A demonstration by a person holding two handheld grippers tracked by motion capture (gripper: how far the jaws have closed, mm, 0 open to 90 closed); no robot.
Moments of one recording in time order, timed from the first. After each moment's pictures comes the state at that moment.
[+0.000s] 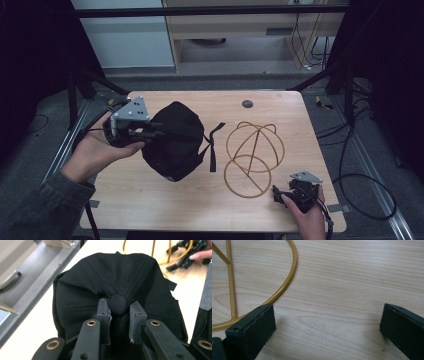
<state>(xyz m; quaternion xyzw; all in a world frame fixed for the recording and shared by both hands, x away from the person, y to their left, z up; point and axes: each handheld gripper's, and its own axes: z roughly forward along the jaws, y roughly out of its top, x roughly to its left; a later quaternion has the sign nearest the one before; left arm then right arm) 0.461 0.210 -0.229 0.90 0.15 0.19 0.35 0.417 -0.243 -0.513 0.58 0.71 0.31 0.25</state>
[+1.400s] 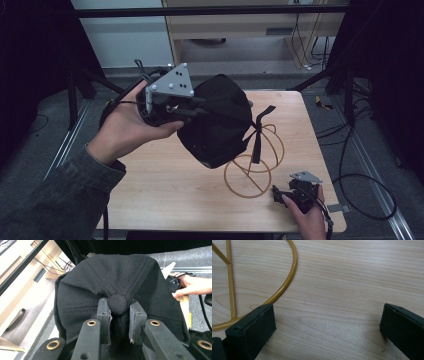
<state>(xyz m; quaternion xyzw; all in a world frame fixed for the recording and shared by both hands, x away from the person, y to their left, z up) 0.448 0.116 -0.150 0.89 0.06 0.21 0.39 0.418 -0.243 -0.514 0.58 0.72 0.31 0.25</state>
